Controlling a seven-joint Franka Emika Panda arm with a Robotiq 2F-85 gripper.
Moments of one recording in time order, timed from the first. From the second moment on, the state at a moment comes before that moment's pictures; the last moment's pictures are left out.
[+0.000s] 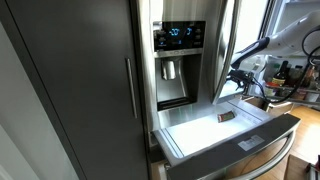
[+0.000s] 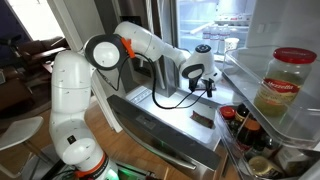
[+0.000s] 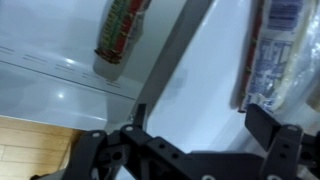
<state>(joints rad) -0.41 0.44 -0.31 -1.81 0.45 2.55 0.40</state>
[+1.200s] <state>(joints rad) -0.43 0.47 -0.35 -2.03 0.38 2.46 0.29</state>
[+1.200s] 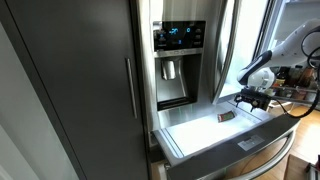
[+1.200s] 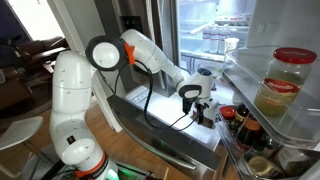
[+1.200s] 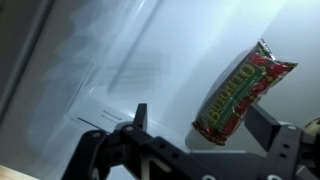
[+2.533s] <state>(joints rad) -0.56 0.67 -0.14 -1.94 0.70 2.71 0.10</state>
